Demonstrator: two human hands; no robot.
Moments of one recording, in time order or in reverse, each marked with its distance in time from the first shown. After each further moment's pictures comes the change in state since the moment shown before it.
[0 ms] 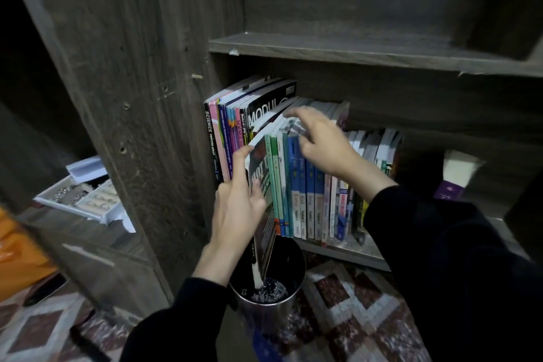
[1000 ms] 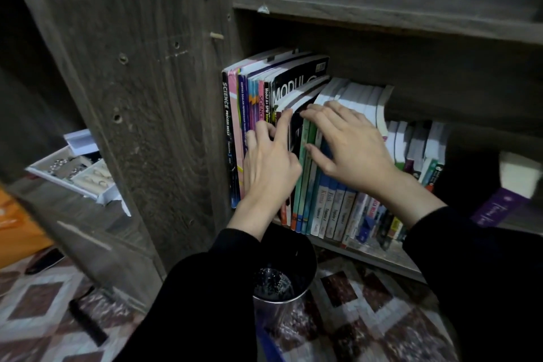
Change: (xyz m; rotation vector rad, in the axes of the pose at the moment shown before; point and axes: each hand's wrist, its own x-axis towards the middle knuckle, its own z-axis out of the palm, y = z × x) left_hand 0.060 -0.033 0.050 0.323 0.048 0.130; right_hand -0.005 0.022 0.036 -0.561 0.020 -0.273
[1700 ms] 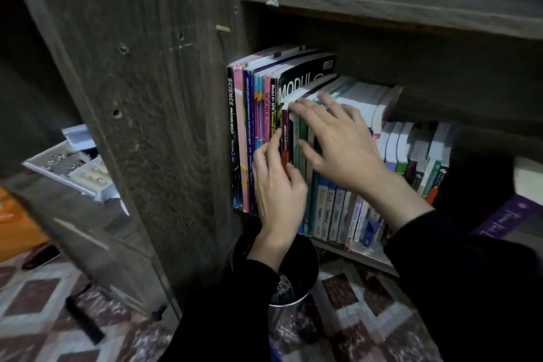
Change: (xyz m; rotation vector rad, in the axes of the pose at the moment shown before) left_hand -0.031 0.004 0.034 -0.477 0.282 -0.200; right_hand 0.018 -0.020 0.005 0.030 -0.069 0.073
